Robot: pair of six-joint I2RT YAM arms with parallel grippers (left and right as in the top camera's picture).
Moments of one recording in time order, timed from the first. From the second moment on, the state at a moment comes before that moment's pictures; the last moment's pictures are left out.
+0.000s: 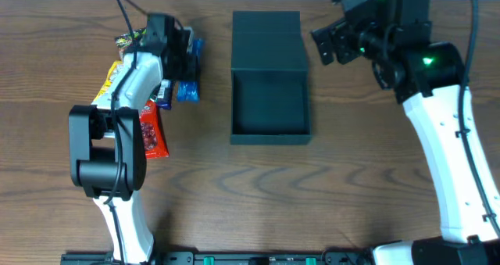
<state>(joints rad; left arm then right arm) -0.11 2.08 1.60 -0.61 0.22 -0.03 0.18 1.58 1.71 -0.79 -0.12 -0.23</state>
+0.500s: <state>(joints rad) -0.47 2.08 1.90 -0.86 0.15 -0.22 -0.12 1.58 1.71 -0.83 -0.11 -0.07</state>
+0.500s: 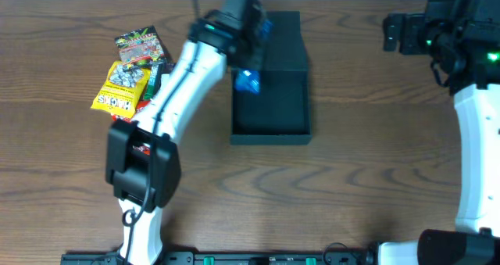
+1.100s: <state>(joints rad) -0.67 2.08 1.85 -0.92 0.15 -0.51 -0.19 1.58 1.71 -0.78 -0.11 -0.06</state>
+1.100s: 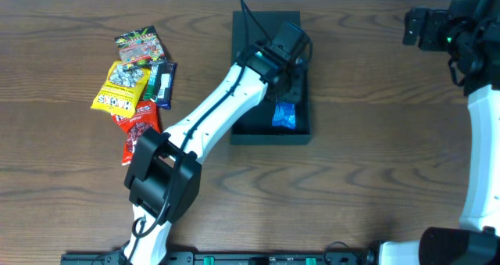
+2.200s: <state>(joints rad) -0.74 2.14 1.81 -0.86 0.07 -0.68 -0.19 1.58 1.71 -0.82 -0.12 -0.06</state>
